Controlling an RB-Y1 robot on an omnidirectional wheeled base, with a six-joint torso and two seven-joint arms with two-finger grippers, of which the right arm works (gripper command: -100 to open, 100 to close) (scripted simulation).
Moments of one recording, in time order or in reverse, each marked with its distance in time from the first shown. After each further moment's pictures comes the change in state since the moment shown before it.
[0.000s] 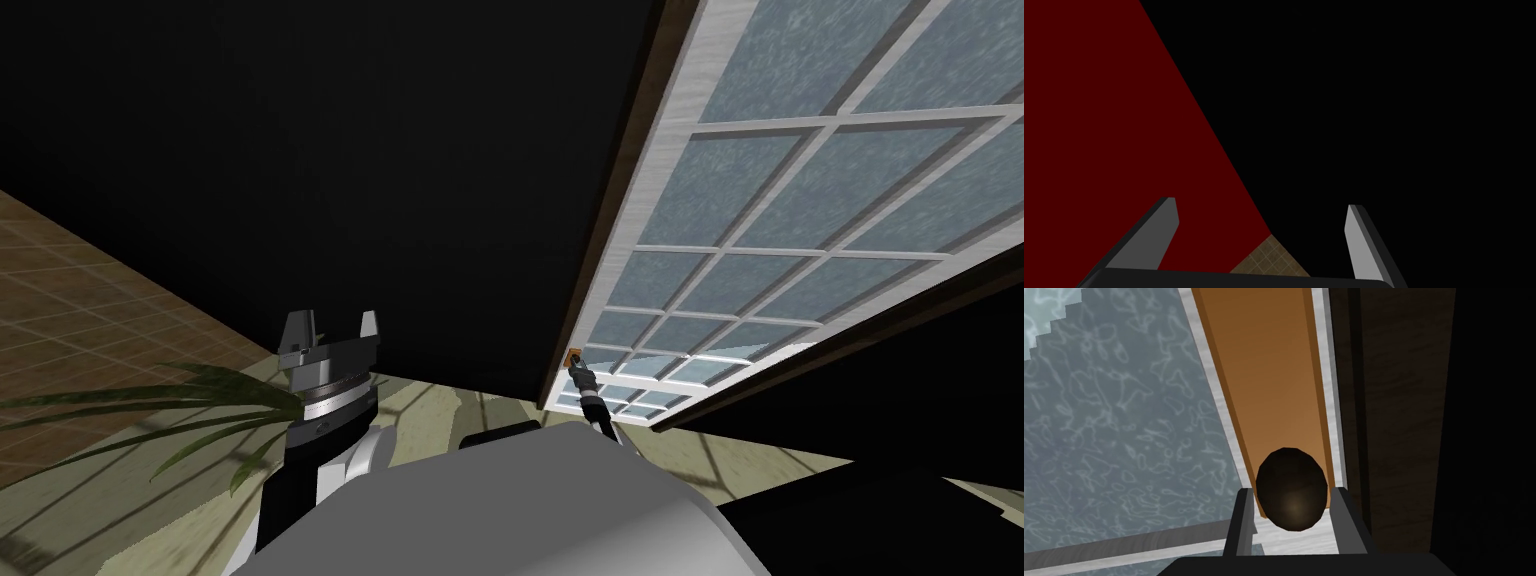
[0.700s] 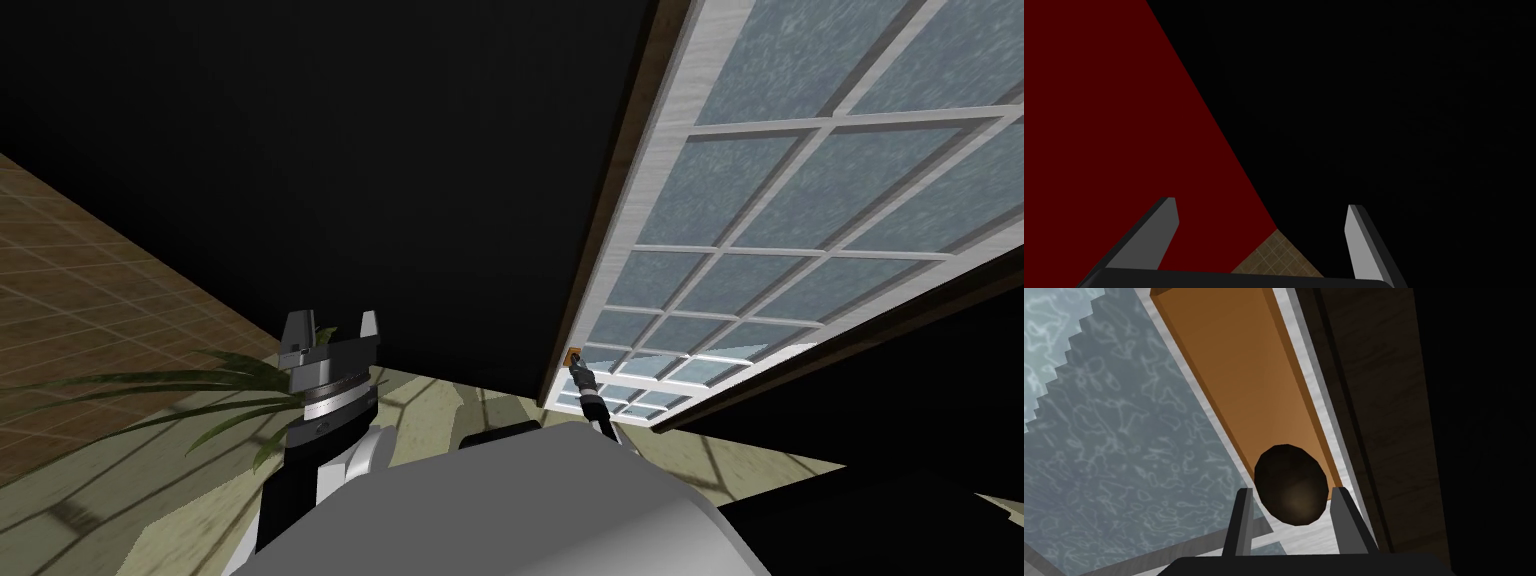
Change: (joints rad) arm -0.014 -0.004 0.008 0.015 -0.030 -0.005 -0.166
